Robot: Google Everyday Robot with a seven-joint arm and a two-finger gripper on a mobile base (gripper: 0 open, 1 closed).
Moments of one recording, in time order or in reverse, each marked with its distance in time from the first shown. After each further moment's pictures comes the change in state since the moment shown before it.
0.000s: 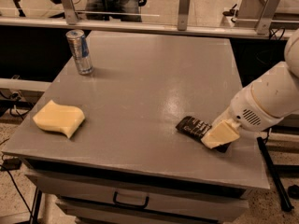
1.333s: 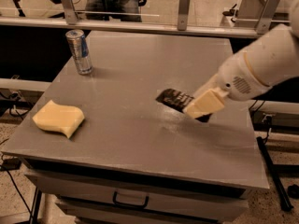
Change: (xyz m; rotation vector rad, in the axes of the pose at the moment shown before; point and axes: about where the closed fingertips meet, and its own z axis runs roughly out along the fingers) arm -0.086 0.010 -0.031 -0.047 -0.176 -0.109
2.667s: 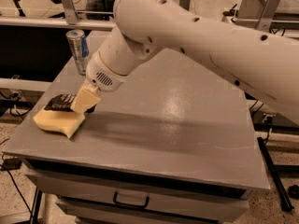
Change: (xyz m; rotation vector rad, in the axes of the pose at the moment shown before) arm -0.194 0.120 0.157 -0.272 -0.095 -0.342
